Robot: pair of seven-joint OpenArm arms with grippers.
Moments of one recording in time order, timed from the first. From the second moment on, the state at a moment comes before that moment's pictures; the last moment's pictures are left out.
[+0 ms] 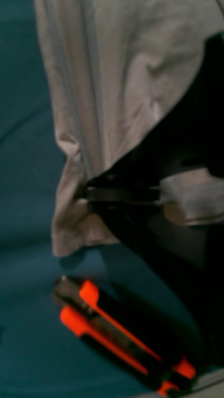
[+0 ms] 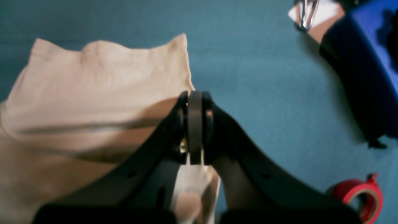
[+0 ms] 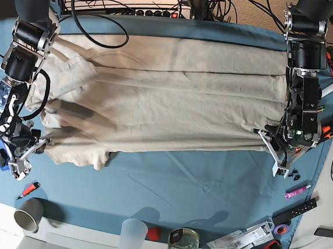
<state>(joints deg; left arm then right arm) -13.3 -13.1 -5.3 80.7 -7.7 -12.3 60.6 31.0 27.4 16.2 53.1 15.5 31.1 -52.1</state>
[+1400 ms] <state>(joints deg) -0.4 -15.1 -9.0 100.7 -15.1 -14.1 69.3 8.7 31.2 31.2 83.9 33.7 28.9 -69.6</state>
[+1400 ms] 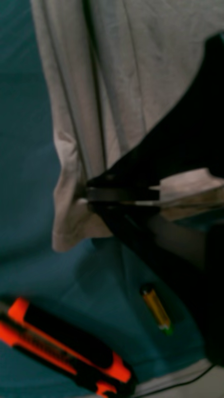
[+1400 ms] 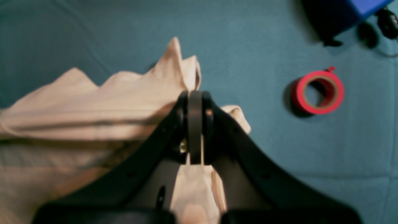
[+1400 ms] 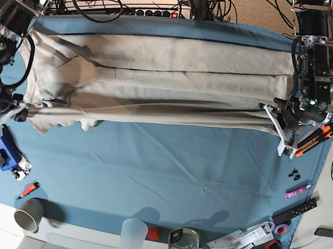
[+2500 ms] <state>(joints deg) 6.1 -15.1 -16.1 105.6 -24.1 -16.9 67.4 -1.1 31.3 36.2 91.7 36.7 35.0 -65.3</state>
